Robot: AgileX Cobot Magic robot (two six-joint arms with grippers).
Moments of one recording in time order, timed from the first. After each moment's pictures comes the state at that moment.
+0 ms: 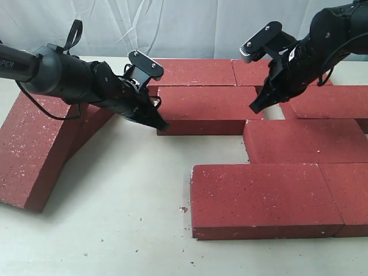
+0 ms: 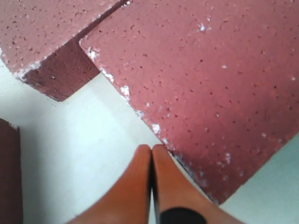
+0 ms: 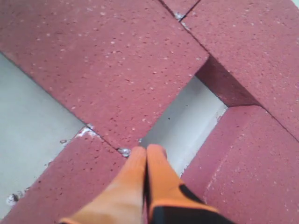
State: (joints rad) left arm -0.47 2.07 -1.22 -0.47 0.12 0.68; right arm 0.28 1.82 -1.21 -0.02 0.53 -0.47
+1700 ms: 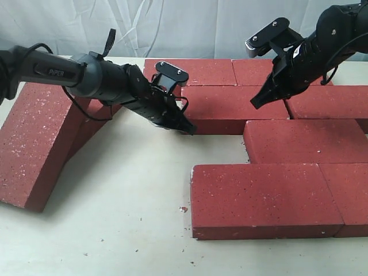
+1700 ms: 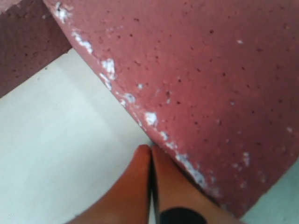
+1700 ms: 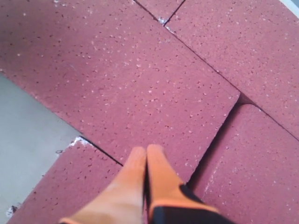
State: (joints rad) left arm -0.54 2.24 -1.44 -0.61 0.26 0.68; right arm 0.25 1.82 -1.21 0.02 0.51 -0.47
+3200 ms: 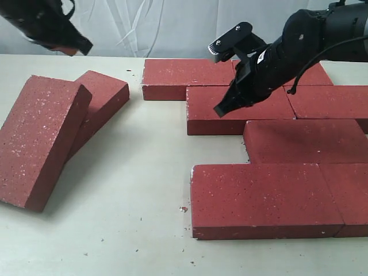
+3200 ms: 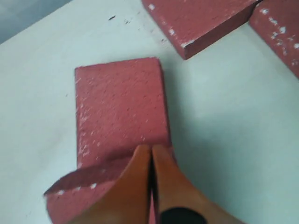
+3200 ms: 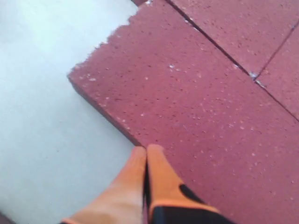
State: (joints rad) left arm -0.23 1.69 -1.44 -0.10 0.82 0.37; right arm 0.40 1.82 -1.21 0.17 0.49 -0.52
